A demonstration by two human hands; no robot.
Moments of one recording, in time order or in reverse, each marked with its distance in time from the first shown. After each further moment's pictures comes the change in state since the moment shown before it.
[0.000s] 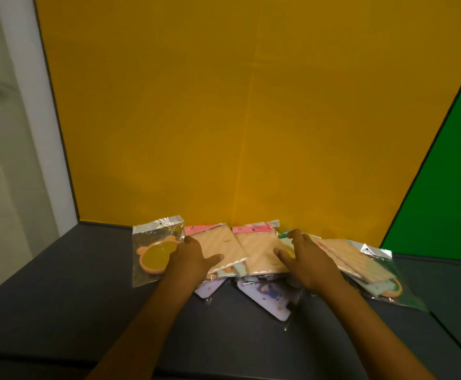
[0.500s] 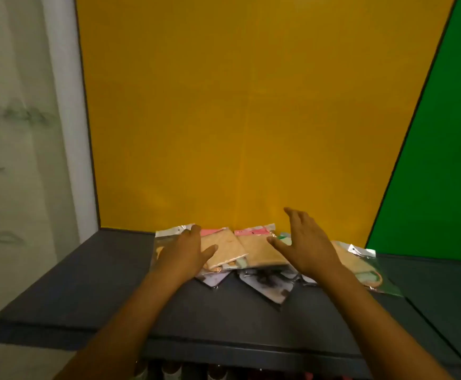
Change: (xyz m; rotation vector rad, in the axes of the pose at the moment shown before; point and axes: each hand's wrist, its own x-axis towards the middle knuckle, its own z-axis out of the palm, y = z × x) left_hand -0.066 -0.017 -0.055 0.095 0.200 0.333; right_hand -0.058 -0.035 -0.057 -0.092 0.238 -0.159
